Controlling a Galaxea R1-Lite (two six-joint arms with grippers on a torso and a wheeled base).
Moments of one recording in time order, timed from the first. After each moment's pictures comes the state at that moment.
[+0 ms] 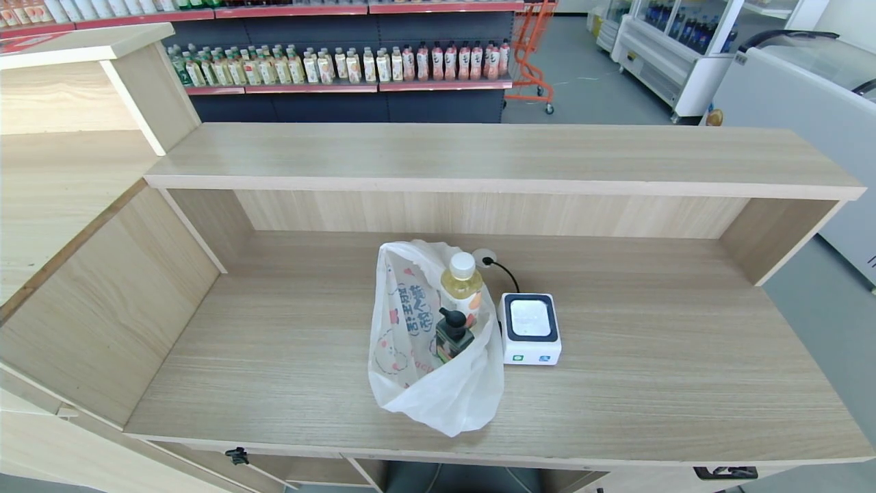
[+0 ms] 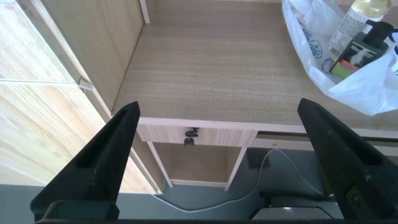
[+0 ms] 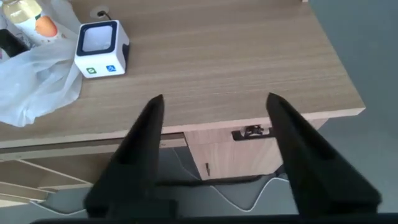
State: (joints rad) left arm 0.00 0.00 0.00 0.00 0.00 0.00; right arm 0.01 0.00 -0.01 0.05 -0.09 0.06
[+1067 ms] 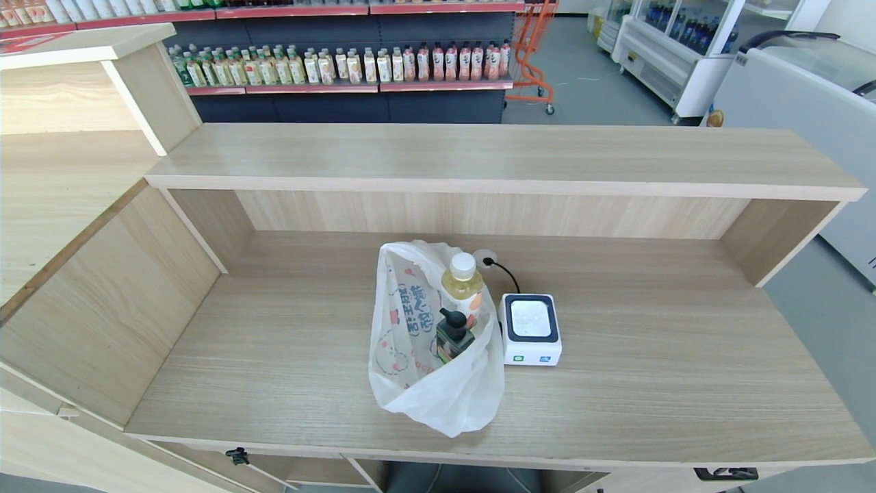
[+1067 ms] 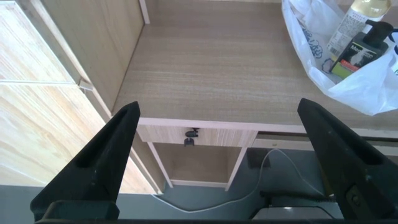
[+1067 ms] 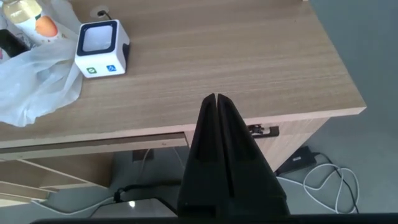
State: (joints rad) left arm 0.00 0.00 0.00 0.00 0.00 0.00; right arm 0.01 -0.01 -0.01 0.06 -0.09 0.06
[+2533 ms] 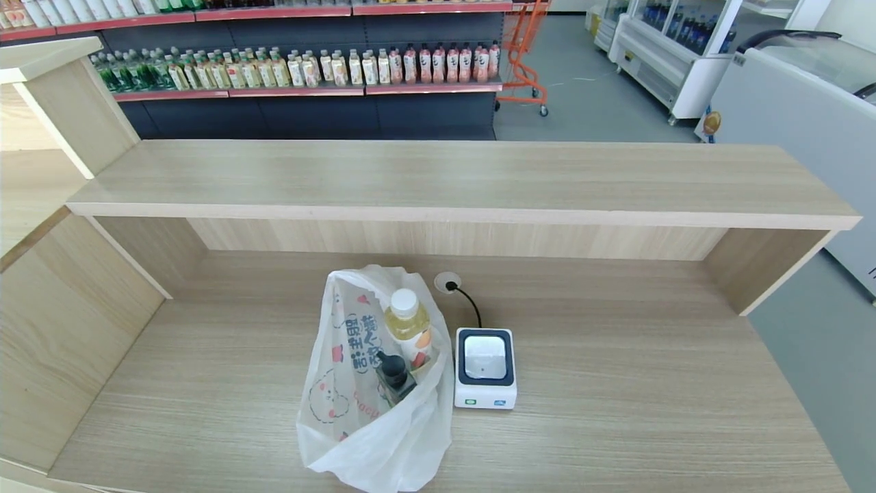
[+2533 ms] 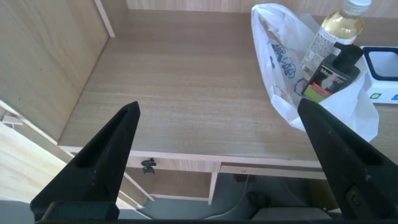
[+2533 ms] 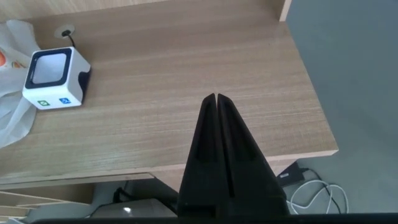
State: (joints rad) left arm 0.00 0.00 0.00 0.00 0.00 0.00; right arm 0.01 0.00 -0.01 0.06 -0.09 0.06
